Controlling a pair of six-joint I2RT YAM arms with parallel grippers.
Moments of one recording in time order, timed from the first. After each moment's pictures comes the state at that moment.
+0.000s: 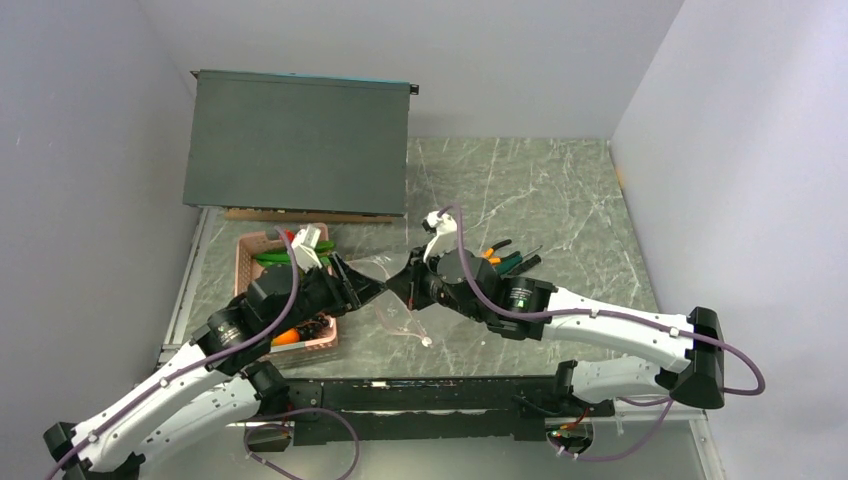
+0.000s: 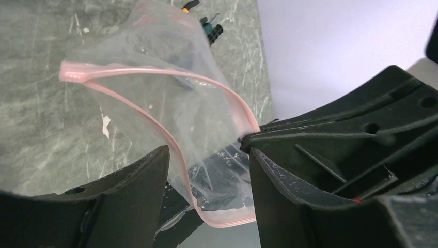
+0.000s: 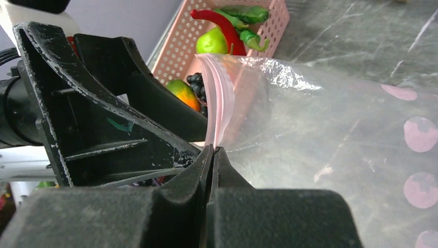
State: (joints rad) left arm -0.81 0.59 0.67 -0.38 0.02 -1.02; right arm 1.21 1.17 1.01 -0.19 0.27 0.71
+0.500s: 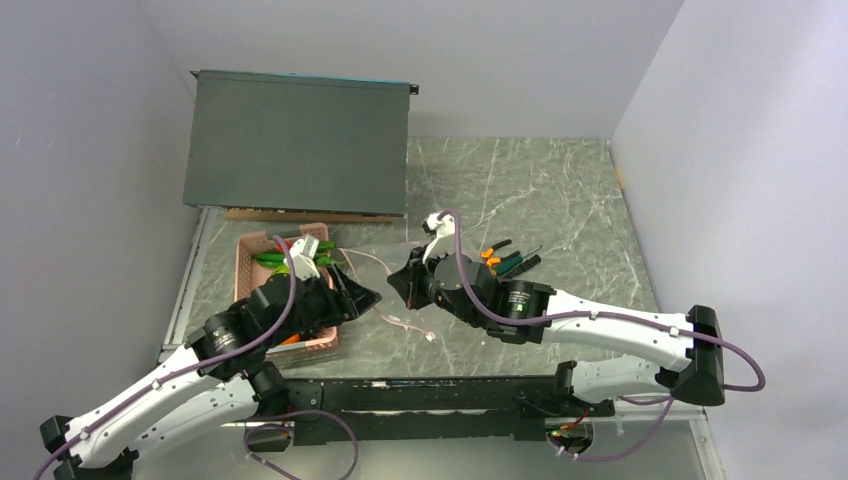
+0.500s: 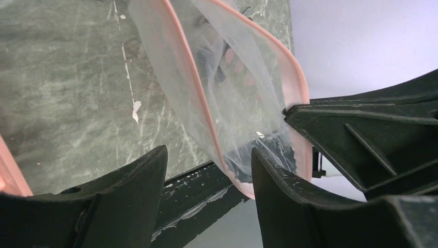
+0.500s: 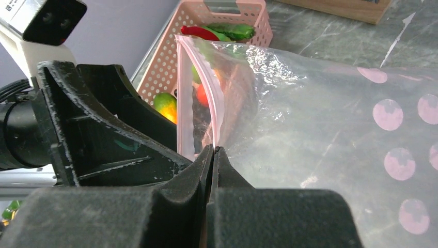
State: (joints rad) left arm -0.92 0.56 0.67 -0.52 -0.13 -1.04; right arm 1.26 1.17 1.01 -0.19 0.40 0.66
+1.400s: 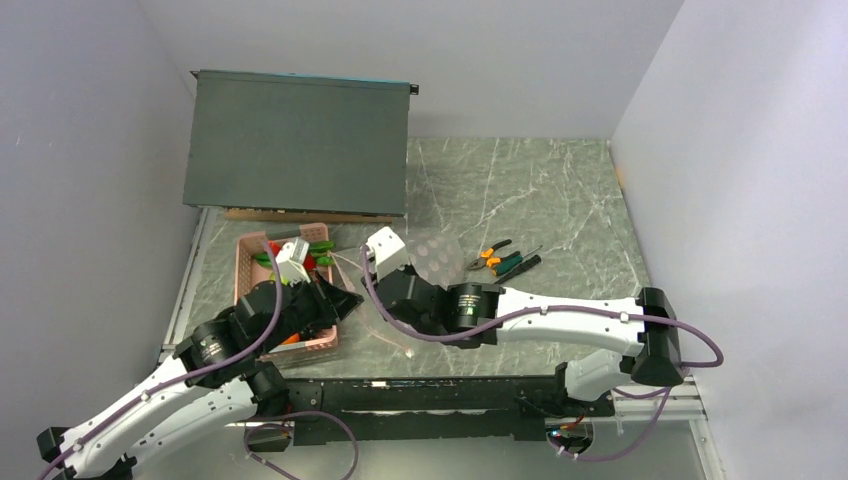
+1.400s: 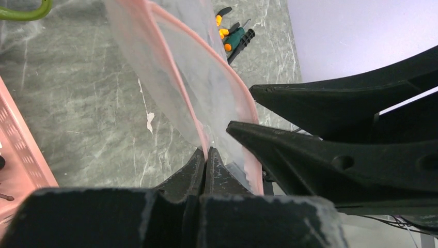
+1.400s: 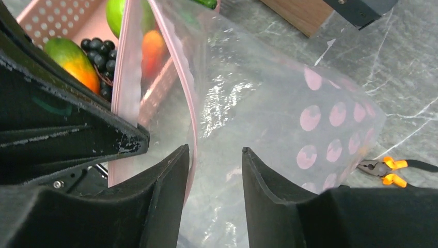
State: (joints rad) left arm -0.92 0.47 0.66 -0.55 -0.18 -0.95; right arm 1.37 1.43 1.25 -0.42 0.63 0.37
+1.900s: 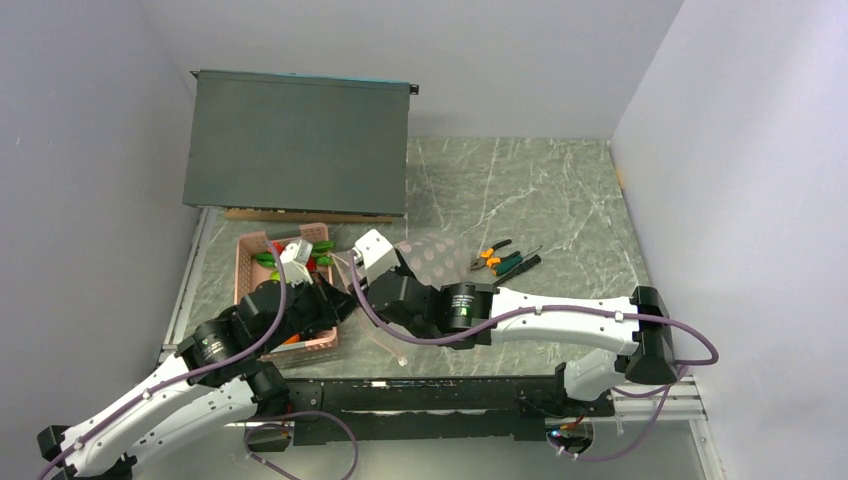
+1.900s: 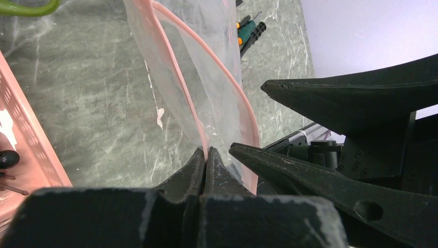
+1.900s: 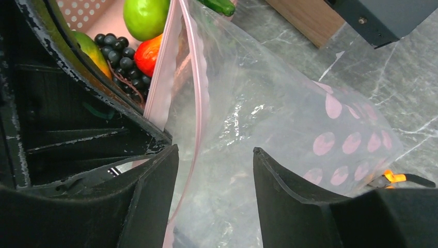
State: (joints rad) left arm -0.92 0.48 0.66 -0.57 -0.18 -0.92; right arm 1.40 1.47 1.31 -0.44 0.61 0.30
